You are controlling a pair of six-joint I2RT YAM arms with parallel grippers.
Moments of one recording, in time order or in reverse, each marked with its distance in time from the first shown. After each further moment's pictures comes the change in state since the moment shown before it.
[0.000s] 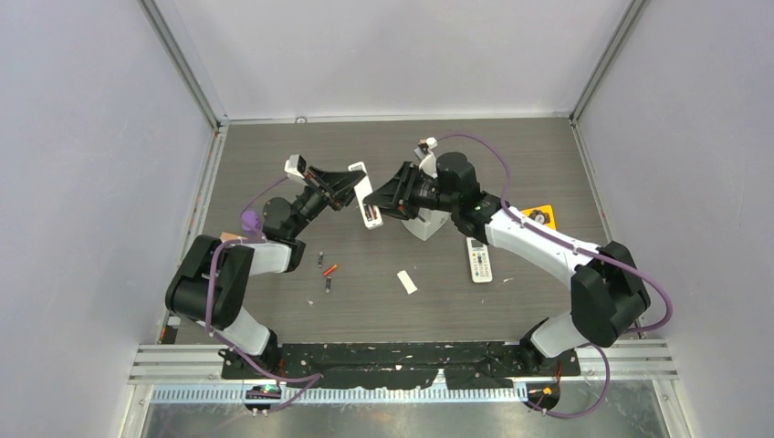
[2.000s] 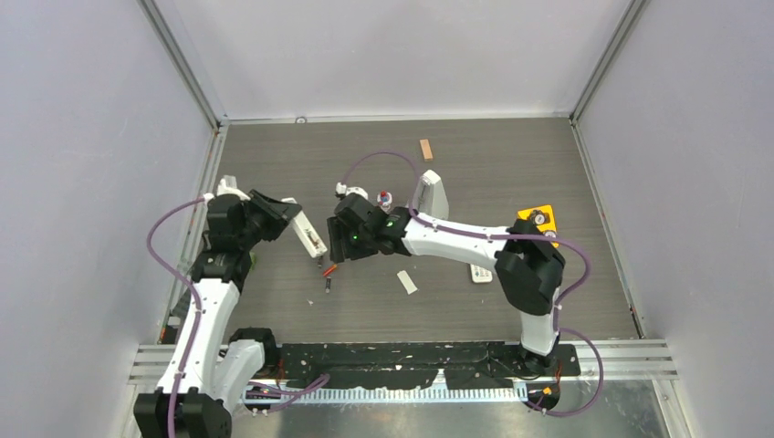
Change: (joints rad) left arm 0.294 -0.729 0.123 -1.615 -0.193 0.768; right arm 0.372 0.378 0.391 -0.570 0.562 -0.504
